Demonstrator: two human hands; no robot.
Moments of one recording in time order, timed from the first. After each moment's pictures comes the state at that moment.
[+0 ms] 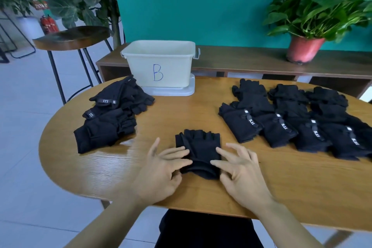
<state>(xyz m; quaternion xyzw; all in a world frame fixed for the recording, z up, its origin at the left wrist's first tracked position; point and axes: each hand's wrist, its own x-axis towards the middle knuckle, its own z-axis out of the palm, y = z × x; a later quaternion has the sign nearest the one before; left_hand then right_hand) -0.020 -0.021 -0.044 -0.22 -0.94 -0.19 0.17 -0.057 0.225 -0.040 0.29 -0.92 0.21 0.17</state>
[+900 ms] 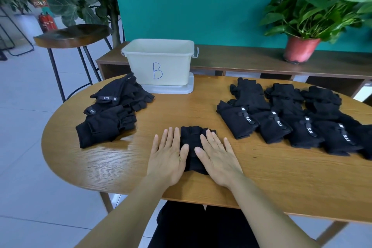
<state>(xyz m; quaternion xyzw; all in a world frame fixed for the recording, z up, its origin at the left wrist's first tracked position) -0.042 0.013 -0.049 0.03 -0.99 -0.13 0.05 -0.073 0.182 -0.031 0.22 -0.96 0.12 -0.08</state>
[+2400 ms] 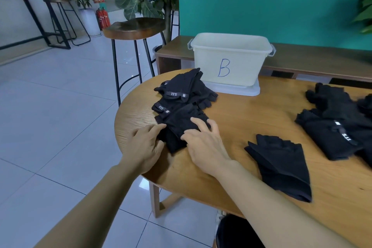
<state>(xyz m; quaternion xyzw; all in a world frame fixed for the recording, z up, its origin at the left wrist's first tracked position) 0.007 -0.219 -0.032 0.11 -0.97 -0.17 0.14 -0.069 -0.035 -0.016 0.44 -0.88 0.08 0.12</state>
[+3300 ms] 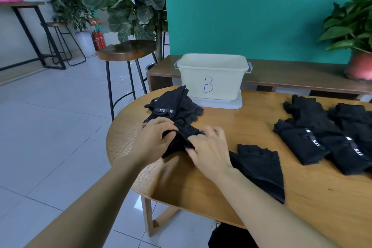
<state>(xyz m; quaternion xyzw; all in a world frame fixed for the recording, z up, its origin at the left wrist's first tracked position) -0.021 -0.170 0.032 0.02 -0.96 -0.19 0.22 -0.072 0.004 0.011 0.37 -0.90 0.10 0.20</state>
